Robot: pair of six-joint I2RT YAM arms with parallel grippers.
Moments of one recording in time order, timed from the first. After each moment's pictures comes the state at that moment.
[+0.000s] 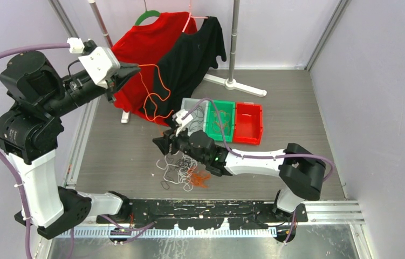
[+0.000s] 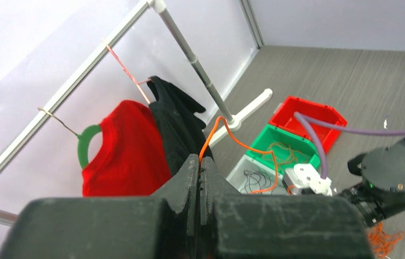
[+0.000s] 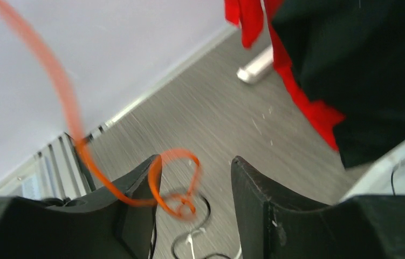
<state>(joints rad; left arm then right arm) -0.43 1.28 2.30 -1.04 0.48 0.49 1.13 1.60 0.97 0.64 0.18 0.32</state>
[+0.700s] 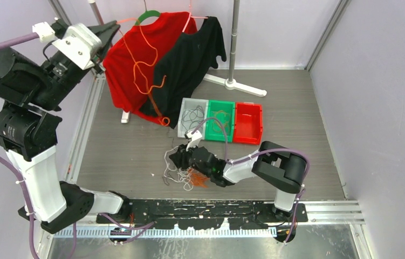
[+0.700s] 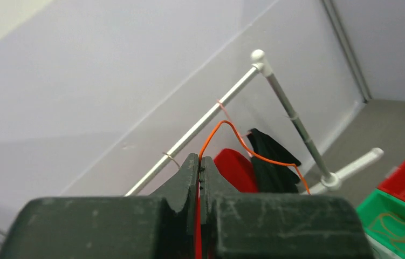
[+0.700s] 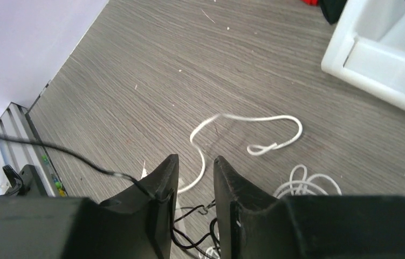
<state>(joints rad) -0.43 1.34 2.42 -0.77 0.31 0.57 1.13 1.78 0.70 0.84 0.25 0.56</state>
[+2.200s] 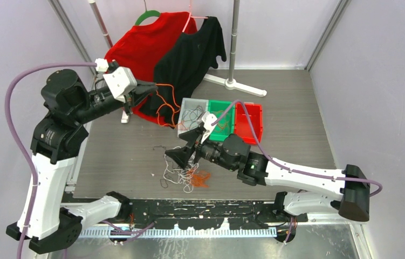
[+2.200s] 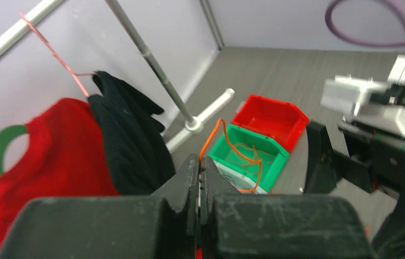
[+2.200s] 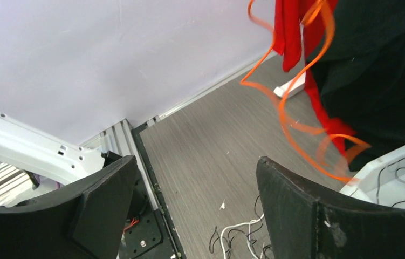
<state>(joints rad) -0.43 1.07 1.75 -0.68 0.58 0.42 1.19 1.16 0.82 0.41 0.09 0.32</state>
